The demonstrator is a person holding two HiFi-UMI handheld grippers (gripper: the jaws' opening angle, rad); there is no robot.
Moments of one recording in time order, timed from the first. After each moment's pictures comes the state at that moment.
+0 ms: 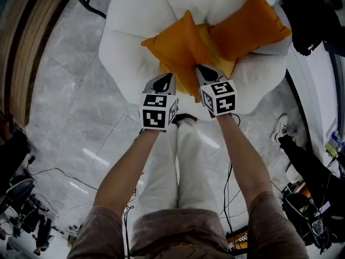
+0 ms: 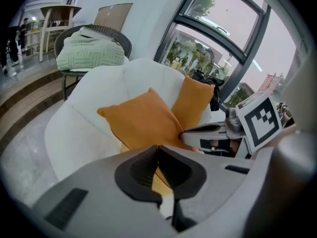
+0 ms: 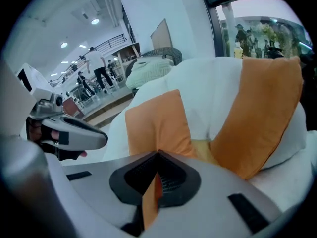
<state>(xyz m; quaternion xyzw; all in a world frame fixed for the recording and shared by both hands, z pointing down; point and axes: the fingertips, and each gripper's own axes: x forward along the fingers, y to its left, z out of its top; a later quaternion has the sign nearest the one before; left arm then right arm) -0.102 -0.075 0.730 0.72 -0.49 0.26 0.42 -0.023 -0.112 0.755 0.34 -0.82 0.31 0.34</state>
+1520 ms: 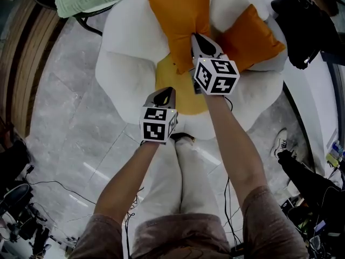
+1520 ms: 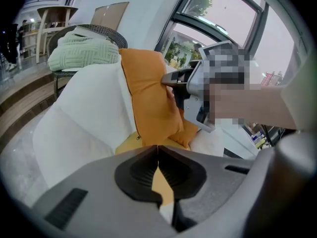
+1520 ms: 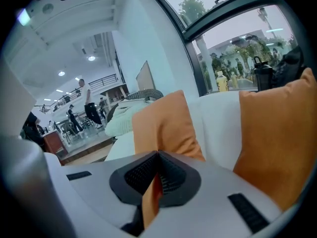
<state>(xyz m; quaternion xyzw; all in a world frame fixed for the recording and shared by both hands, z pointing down) -0.077 -0.105 0.746 0.73 -0.48 0.25 0.41 -0.036 -0.290 0.694 0.46 -0.84 0.26 0.13</state>
